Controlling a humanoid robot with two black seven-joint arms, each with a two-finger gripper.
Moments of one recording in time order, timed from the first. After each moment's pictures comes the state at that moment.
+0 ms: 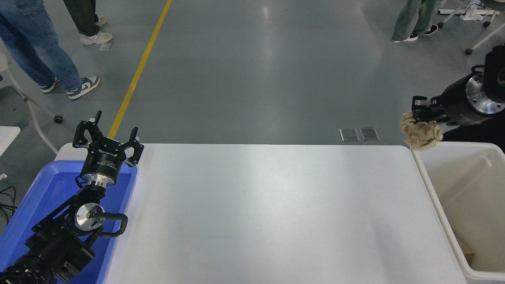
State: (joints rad) left arm -0.54 0.24 -0.94 -0.52 0.00 -0.56 -0.50; right arm 1.96 -0.59 -1.29 1.20 -0.20 0.28 -0.09
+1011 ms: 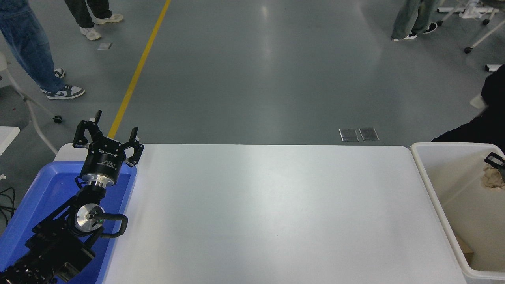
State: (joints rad) left arm -0.54 0.24 -0.94 -0.52 0.00 -0.56 -0.50; right arm 0.89 -0.59 -0.79 0.42 -0.08 -0.12 -0.09
